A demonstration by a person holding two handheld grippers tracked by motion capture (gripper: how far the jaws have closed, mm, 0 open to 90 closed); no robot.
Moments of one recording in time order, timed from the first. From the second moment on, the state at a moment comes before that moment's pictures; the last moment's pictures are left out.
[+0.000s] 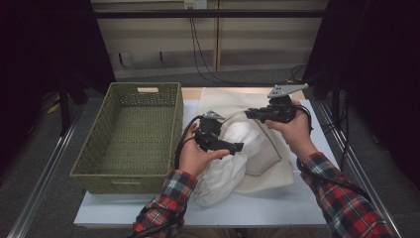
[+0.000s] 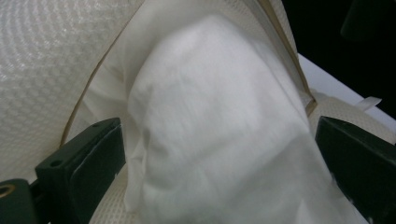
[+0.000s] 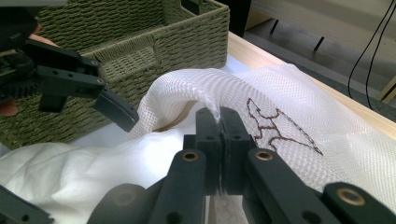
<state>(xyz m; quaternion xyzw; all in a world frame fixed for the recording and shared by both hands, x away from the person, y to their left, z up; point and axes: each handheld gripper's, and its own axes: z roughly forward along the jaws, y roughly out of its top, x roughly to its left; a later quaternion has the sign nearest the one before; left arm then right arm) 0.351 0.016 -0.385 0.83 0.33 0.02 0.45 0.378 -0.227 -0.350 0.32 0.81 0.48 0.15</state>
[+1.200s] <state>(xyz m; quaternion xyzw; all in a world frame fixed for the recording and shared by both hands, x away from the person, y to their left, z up) 0.324 -0.005 -0.438 0.87 0.34 -0.01 0.36 0.376 -0.226 -0.344 0.31 0.81 0.47 0.15</state>
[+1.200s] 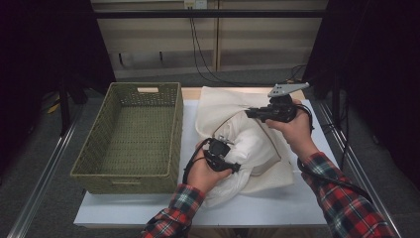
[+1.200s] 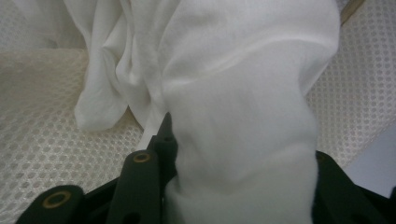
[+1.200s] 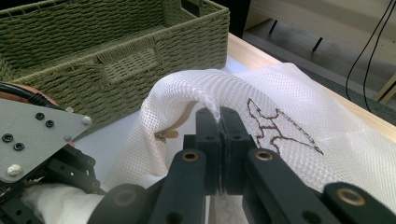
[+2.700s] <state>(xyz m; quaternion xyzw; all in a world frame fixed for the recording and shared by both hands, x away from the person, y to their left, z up) 0.353 -0.027 -0.421 0.84 0.35 0.04 0.41 0.374 -0.227 -0.337 0.31 0.80 0.48 0.15</state>
